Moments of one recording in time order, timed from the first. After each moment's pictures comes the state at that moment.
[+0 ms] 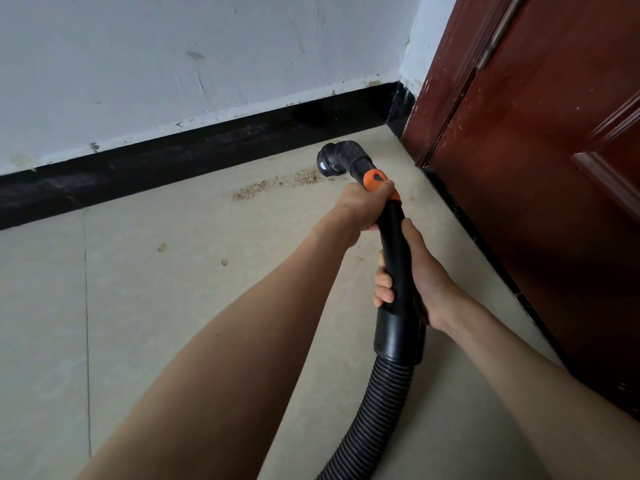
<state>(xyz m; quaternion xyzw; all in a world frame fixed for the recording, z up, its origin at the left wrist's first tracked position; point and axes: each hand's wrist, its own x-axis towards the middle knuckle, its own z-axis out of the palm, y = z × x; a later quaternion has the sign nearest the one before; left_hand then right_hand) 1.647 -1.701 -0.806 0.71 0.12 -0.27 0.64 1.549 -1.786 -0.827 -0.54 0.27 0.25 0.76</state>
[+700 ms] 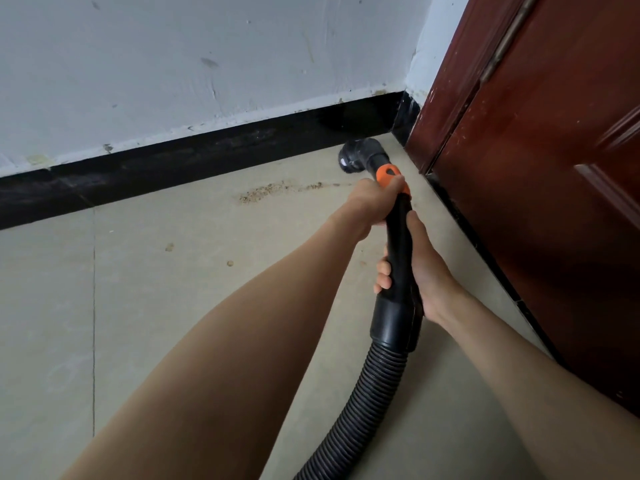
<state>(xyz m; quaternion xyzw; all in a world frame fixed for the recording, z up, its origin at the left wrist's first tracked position) 1.654 -1.711 -0.797 0.74 0.12 -0.27 0.61 1.560 -1.780 -0.813 -0.57 0.30 0.20 0.73</state>
